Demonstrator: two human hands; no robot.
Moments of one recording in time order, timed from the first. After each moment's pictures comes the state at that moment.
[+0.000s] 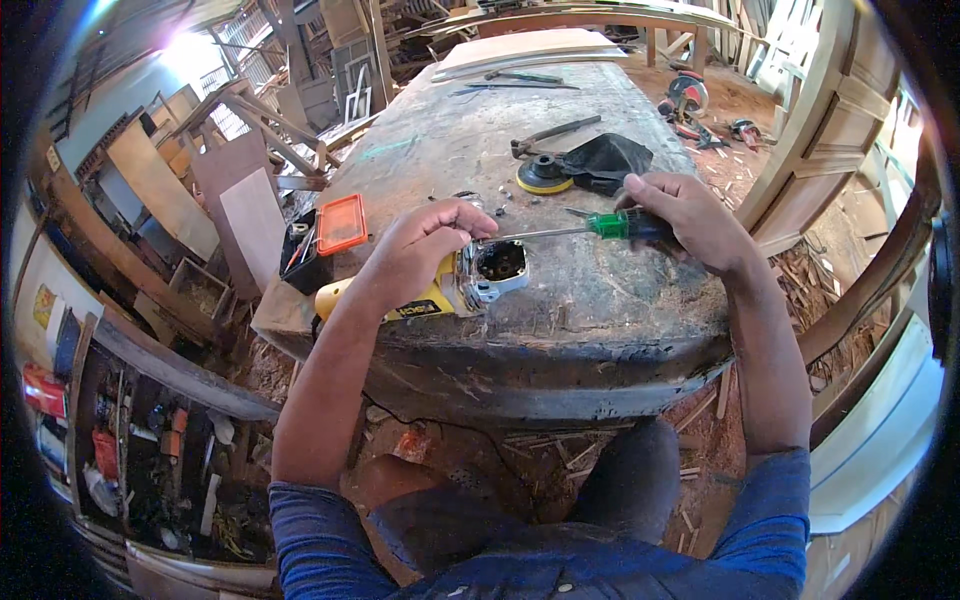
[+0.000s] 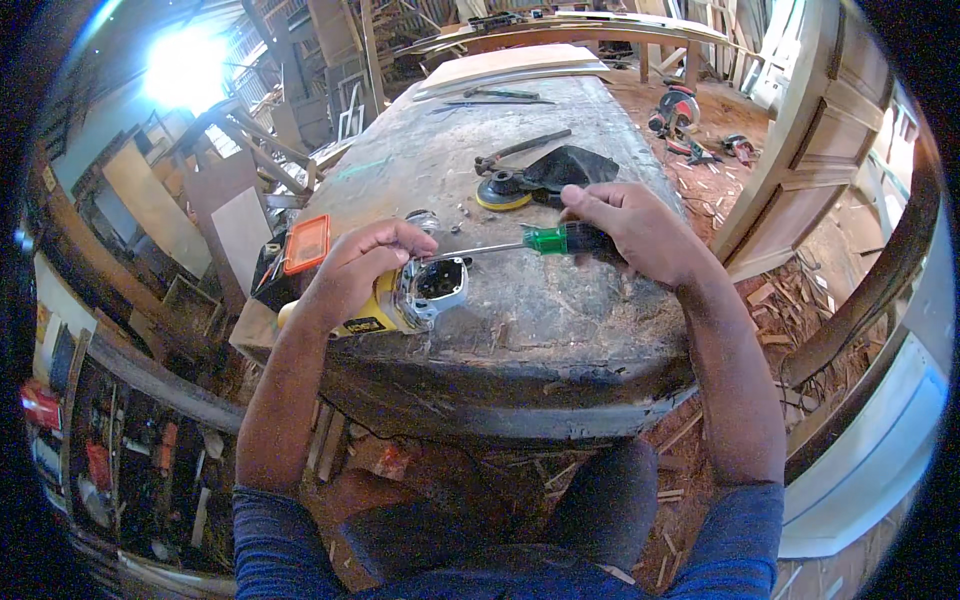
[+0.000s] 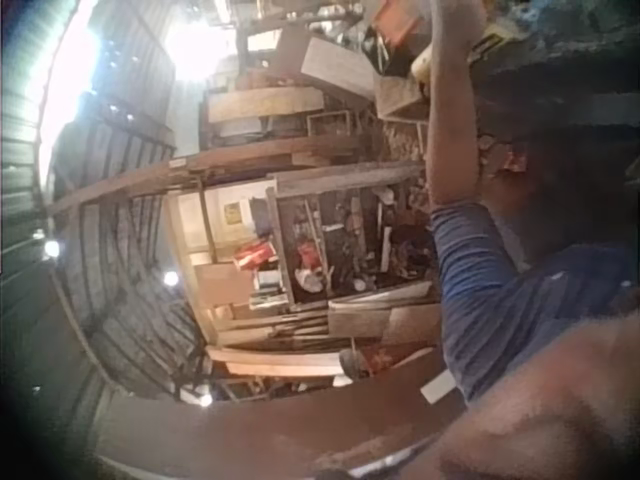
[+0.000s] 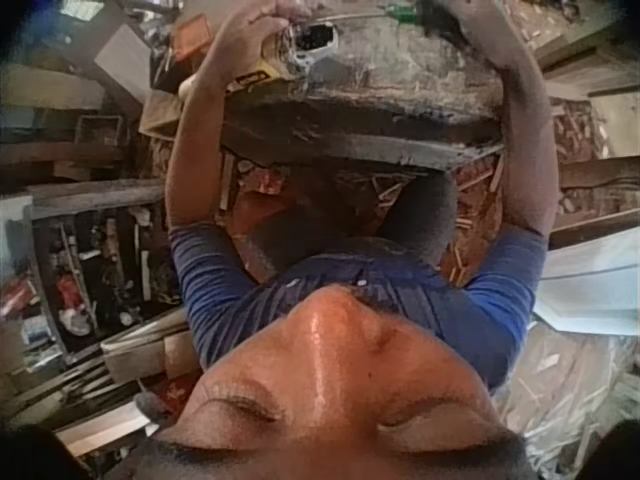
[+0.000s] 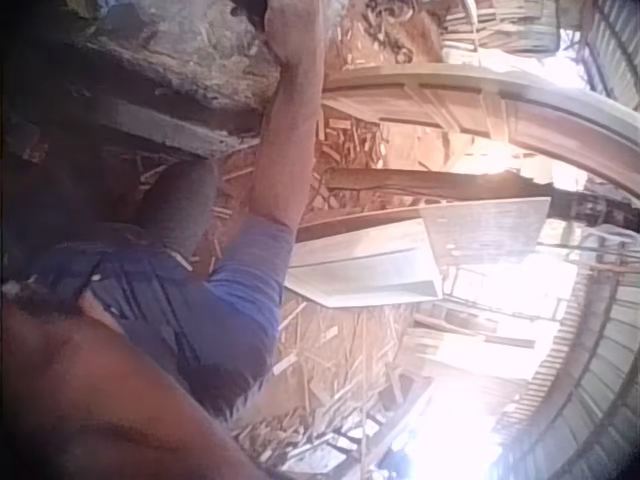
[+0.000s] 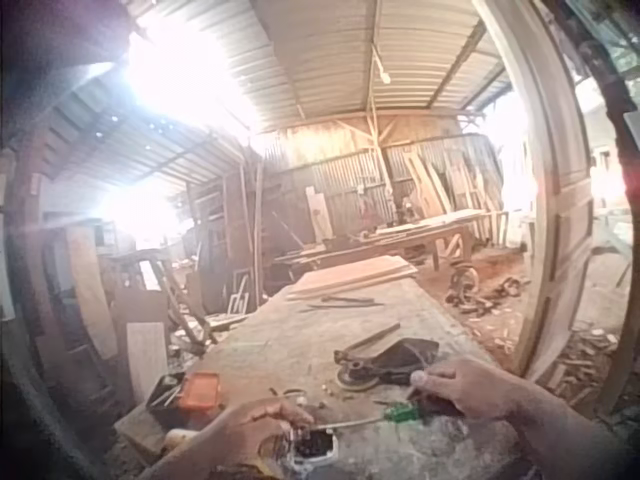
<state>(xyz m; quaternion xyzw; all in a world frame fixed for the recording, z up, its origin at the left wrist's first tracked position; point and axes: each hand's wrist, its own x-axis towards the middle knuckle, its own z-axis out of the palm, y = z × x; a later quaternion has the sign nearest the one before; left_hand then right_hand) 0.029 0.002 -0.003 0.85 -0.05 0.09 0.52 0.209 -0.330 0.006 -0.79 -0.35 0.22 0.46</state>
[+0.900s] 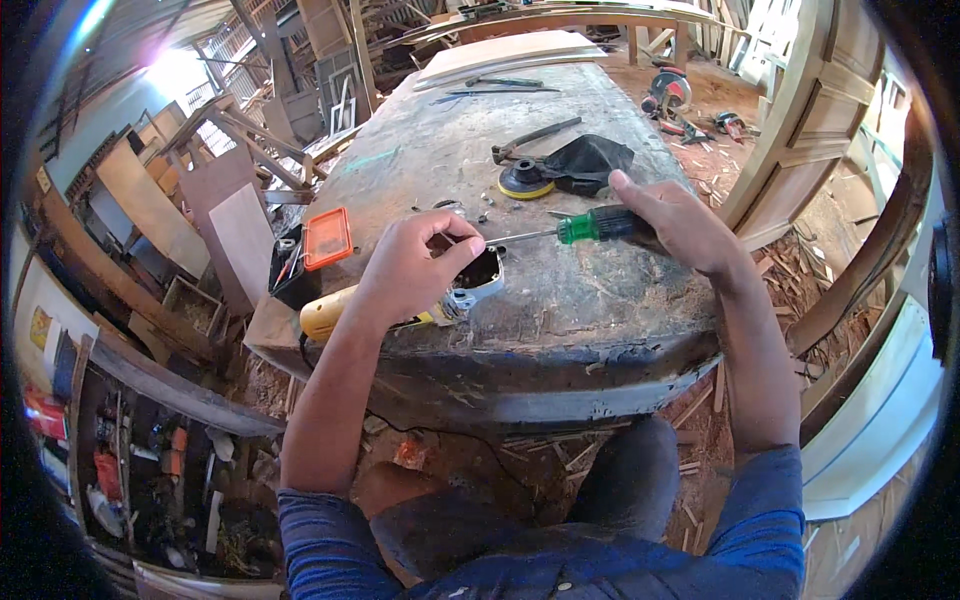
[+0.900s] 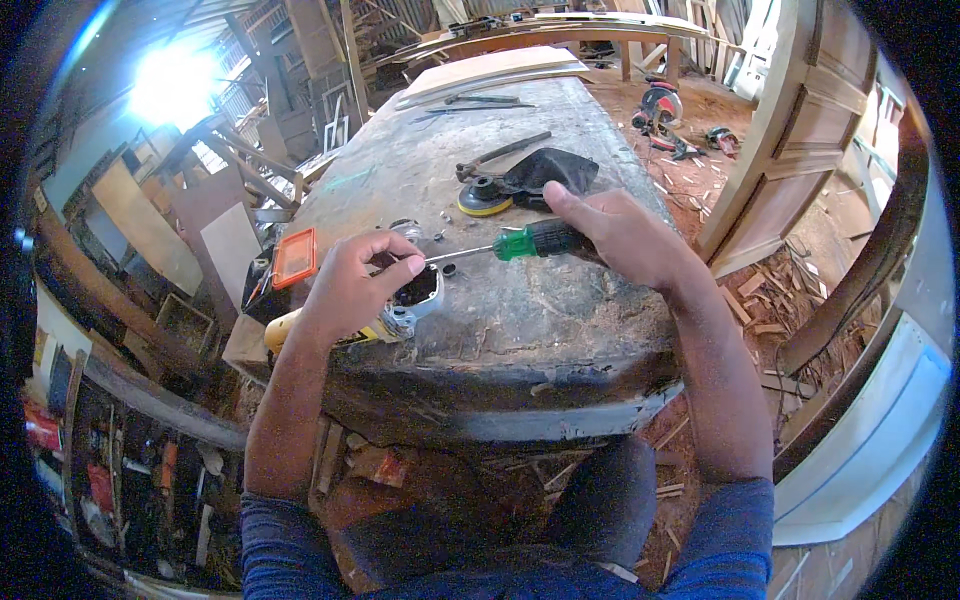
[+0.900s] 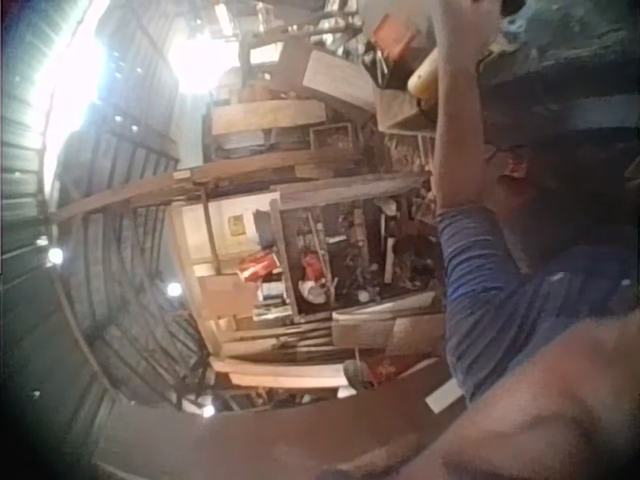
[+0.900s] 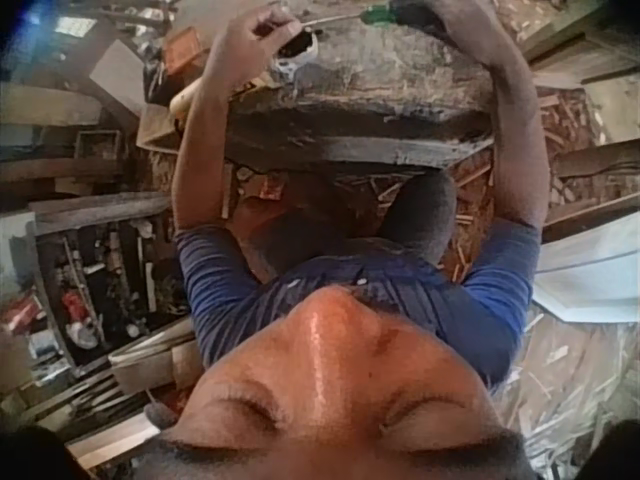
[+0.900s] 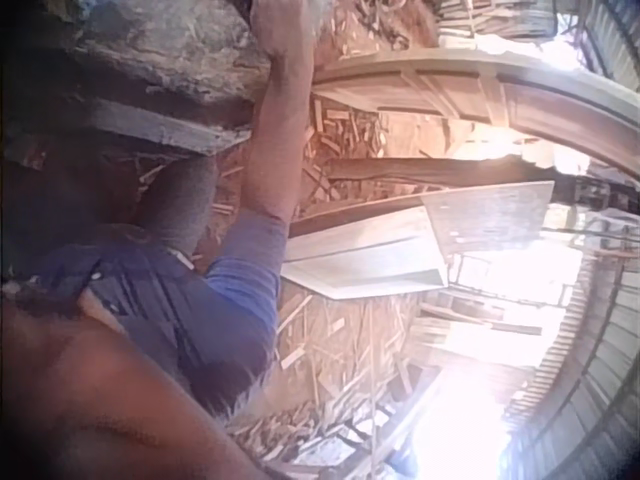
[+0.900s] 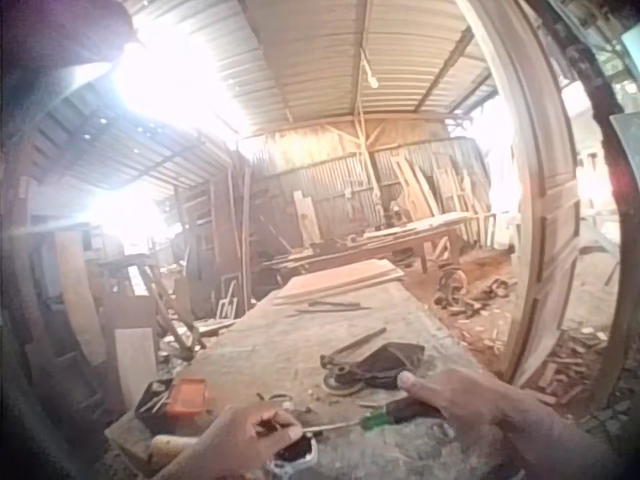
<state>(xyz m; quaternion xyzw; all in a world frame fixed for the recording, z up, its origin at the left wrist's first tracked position) 0.033 -0.027 0.004 0.94 0.01 0.15 0.32 0.218 -0.336 -0.006 -0.83 -0.32 0.16 0.42</state>
